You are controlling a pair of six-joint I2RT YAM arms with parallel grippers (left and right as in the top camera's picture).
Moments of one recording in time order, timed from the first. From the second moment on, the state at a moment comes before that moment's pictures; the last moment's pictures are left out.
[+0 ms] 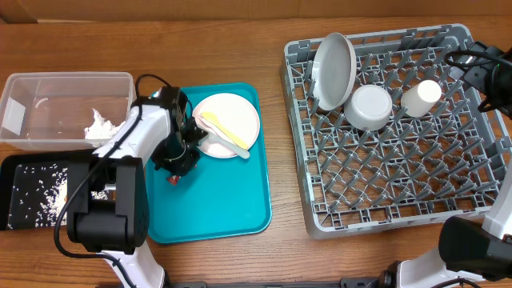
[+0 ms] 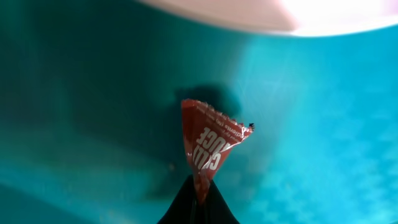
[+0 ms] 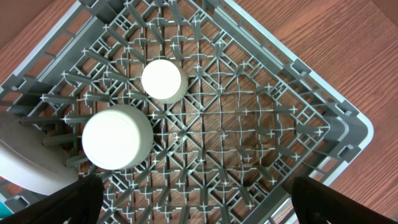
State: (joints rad) left arm -0.10 1.92 1.26 -1.08 0.01 0.42; right arm -0.25 1.75 2.22 -1.63 0.17 0.44
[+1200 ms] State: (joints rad) left arm 0.41 1.98 1.96 -1.07 0.10 0.34; right arm -0.25 1.75 2.22 -1.63 0.17 0.44
